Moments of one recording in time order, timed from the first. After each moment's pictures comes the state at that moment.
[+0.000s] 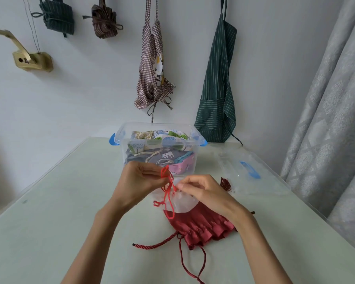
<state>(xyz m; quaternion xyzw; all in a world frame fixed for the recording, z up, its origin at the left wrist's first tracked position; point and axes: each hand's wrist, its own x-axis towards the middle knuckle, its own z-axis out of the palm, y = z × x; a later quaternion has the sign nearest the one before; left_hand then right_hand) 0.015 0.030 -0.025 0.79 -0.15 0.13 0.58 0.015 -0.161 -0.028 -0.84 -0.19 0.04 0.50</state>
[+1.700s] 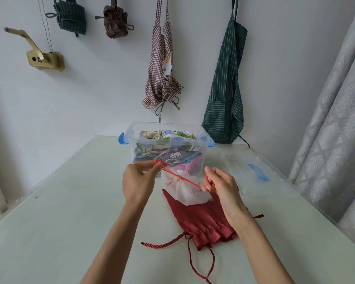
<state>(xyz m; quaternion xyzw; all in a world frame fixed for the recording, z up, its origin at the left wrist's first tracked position) 0.032 0.023 -0.040 0.75 0.08 0.25 0.61 0.028 -0.156 -0.042 -0.71 -0.08 -0.11 0.69</state>
